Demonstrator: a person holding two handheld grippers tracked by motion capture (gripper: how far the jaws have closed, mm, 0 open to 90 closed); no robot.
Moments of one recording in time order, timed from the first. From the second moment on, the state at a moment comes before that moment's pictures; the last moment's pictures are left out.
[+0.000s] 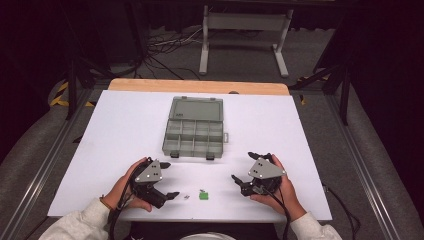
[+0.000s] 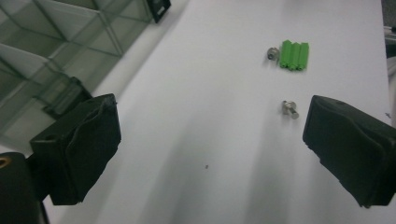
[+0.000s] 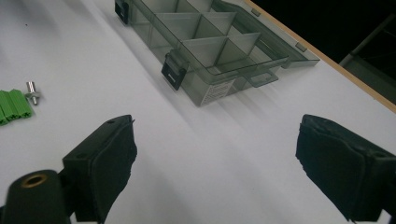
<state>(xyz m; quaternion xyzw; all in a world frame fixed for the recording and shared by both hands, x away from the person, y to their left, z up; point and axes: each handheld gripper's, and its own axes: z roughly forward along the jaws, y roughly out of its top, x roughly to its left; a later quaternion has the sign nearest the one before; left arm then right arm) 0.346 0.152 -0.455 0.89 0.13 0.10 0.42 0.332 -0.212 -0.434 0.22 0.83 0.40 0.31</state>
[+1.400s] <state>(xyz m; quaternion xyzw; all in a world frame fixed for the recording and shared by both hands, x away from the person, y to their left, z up) 0.337 0.122 -0.463 0.92 0.04 0.04 0.38 0.332 -0.209 -0.437 0.22 0.84 0.39 0.31</state>
